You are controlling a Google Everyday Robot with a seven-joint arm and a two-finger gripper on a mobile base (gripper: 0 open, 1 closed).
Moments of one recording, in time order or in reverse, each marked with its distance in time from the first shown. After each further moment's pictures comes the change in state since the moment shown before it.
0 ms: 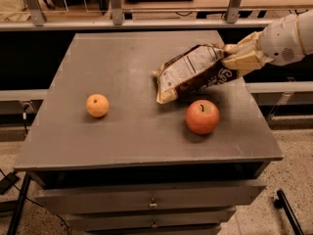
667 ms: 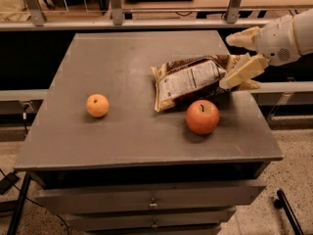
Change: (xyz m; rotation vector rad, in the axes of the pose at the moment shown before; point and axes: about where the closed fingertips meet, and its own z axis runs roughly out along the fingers) arm -0.001 0.001 0.005 -0.009 -0.002 -0.002
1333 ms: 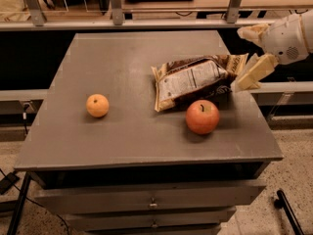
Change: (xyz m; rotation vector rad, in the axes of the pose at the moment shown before) arm 0.009 -0.004 -0.011 -0.020 0.010 0.002
